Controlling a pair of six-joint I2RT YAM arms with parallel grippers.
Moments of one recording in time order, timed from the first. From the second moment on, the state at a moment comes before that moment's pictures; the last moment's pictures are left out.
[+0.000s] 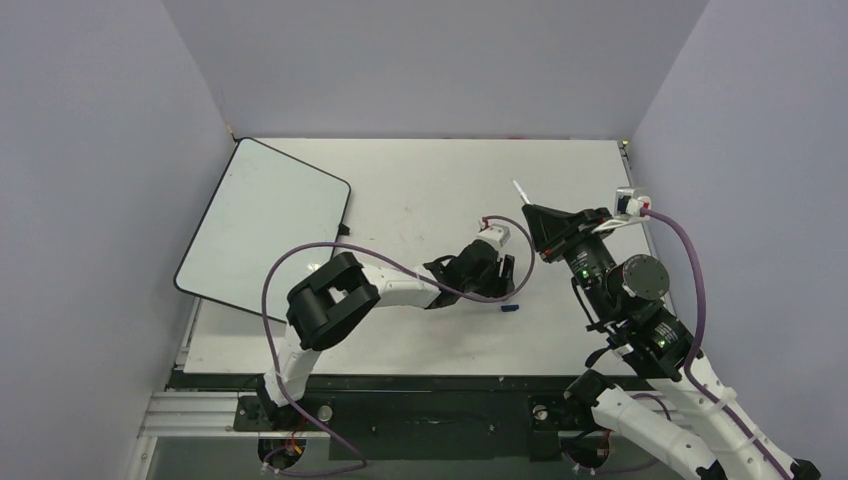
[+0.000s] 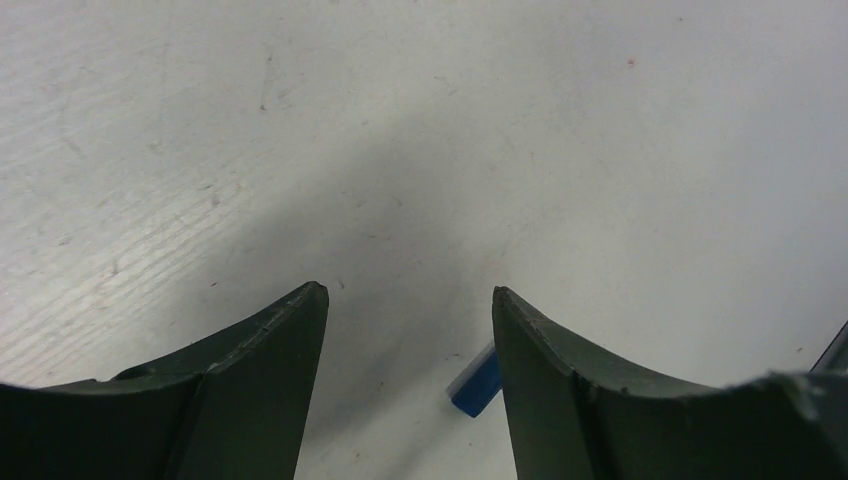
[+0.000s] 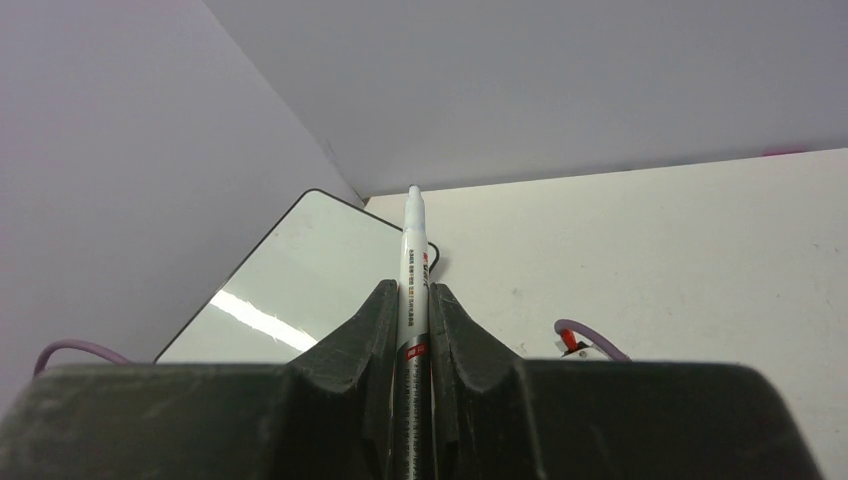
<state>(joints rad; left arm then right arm) -1.03 2.11 1.31 0.23 -0.09 -0.59 0.67 0.64 0.92 -0.14 0.25 0.47</state>
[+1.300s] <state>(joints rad) 0.17 1.33 1.32 -0.52 -0.12 -0.48 0.67 0.69 1.02 -0.21 0.26 0.46</state>
